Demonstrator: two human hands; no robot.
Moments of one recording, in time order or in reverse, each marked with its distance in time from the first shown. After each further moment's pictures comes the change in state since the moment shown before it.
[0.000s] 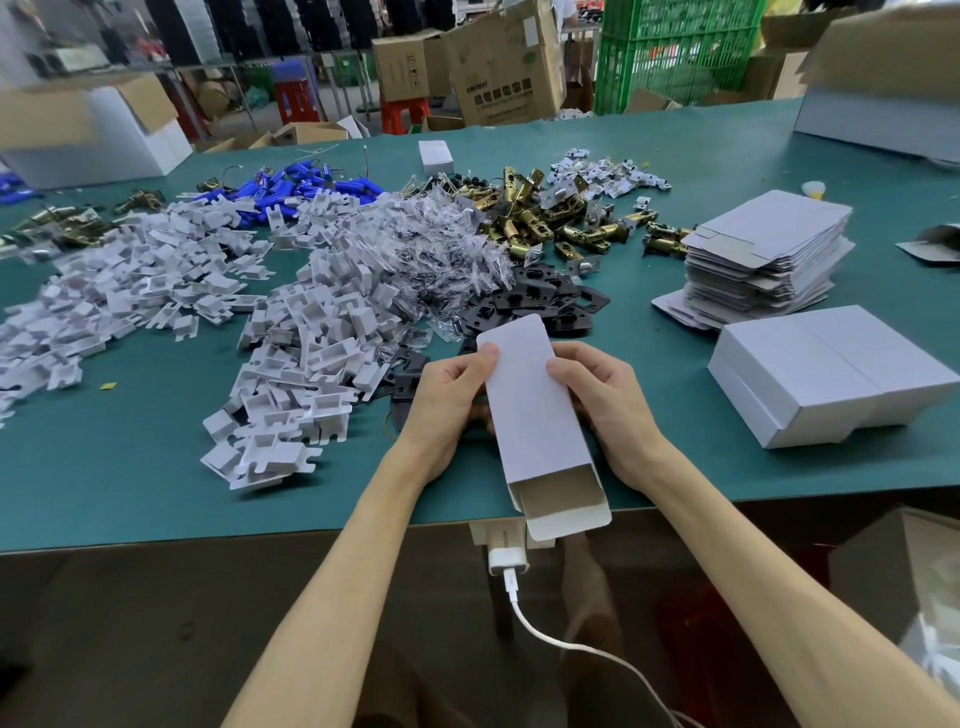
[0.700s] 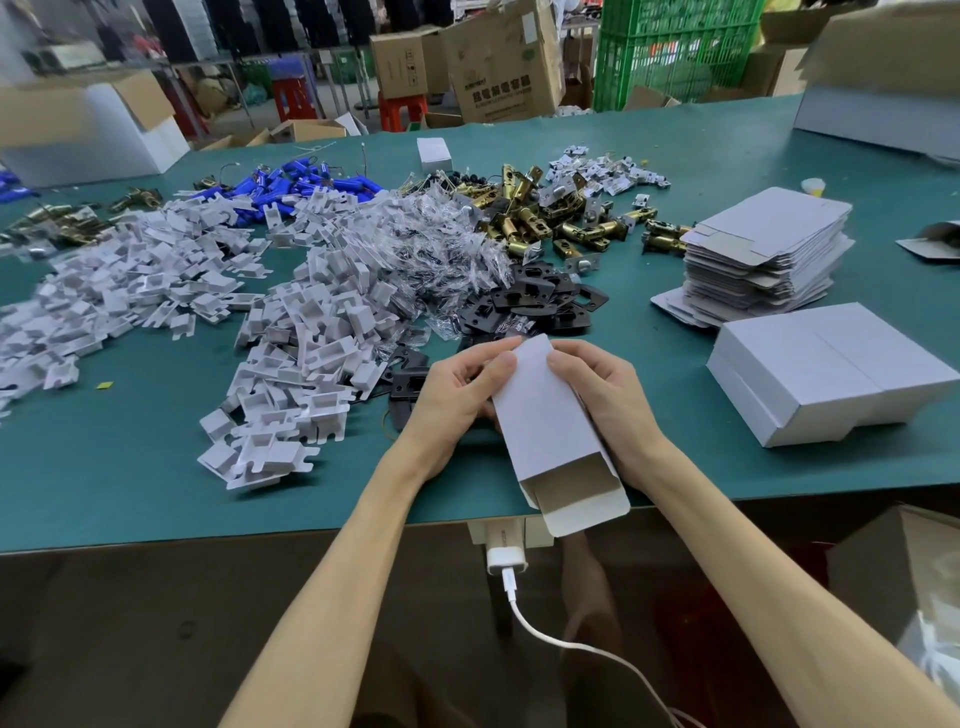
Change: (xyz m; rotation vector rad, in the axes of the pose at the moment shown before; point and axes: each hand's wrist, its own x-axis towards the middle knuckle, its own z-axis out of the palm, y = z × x) left_hand 0.001 -0.001 -0.003 0.088 -0.134 0.095; right_hand 0.000 0.002 -0.002 0.049 -0.011 -0.010
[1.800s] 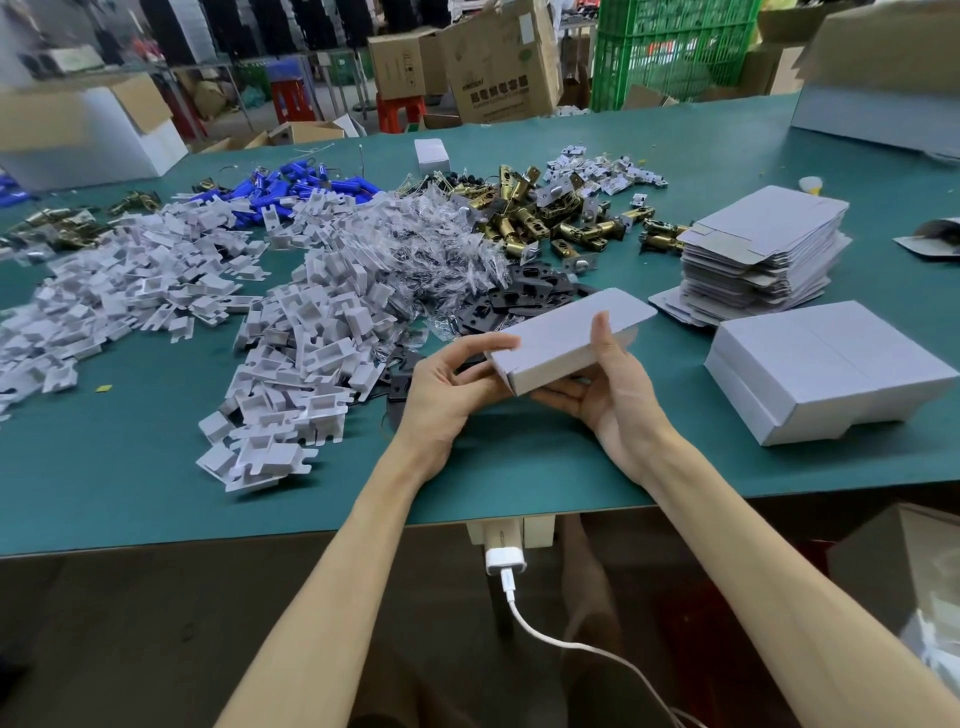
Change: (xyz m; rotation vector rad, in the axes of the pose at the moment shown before) left_hand -0.002 0.004 0.003 -0.089 0.040 0.160; right_hand 0.008 -0.005 0.000 0.394 0.035 0.095
